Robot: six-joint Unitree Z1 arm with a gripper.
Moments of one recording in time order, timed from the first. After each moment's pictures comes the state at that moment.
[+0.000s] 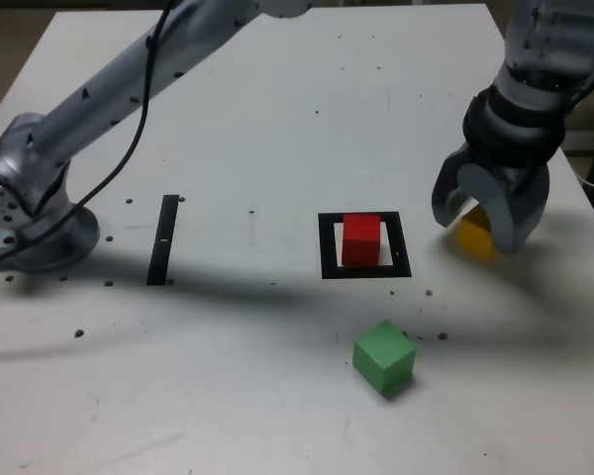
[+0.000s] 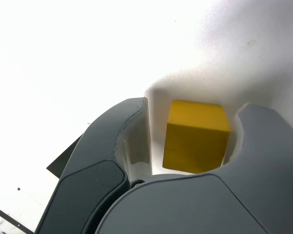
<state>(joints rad) -0.11 2.49 -2.34 1.51 0.21 0.60</state>
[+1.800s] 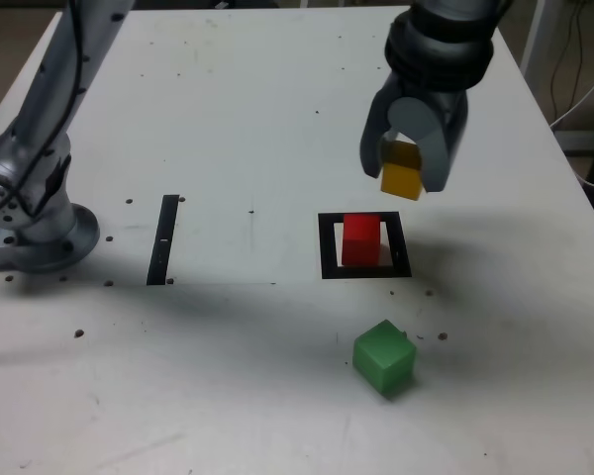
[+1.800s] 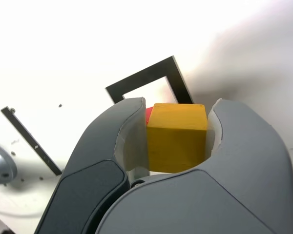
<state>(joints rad) -0.11 2.18 -2.04 1.57 0.17 0.28</state>
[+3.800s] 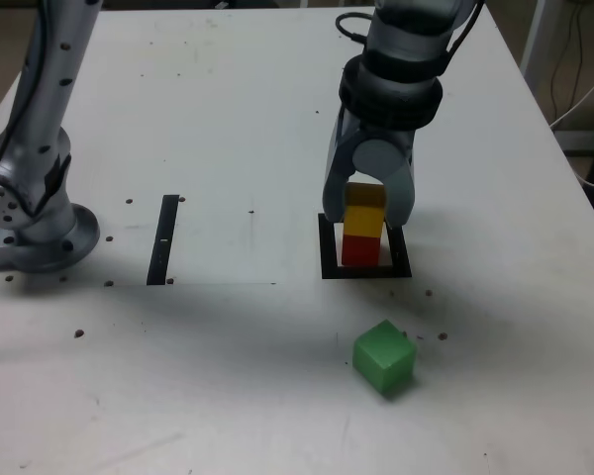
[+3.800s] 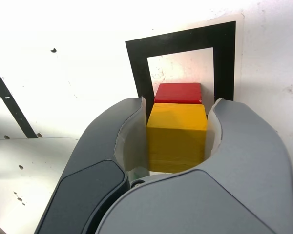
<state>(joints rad) -0.11 2.09 -1.72 1.38 0.05 0.02</state>
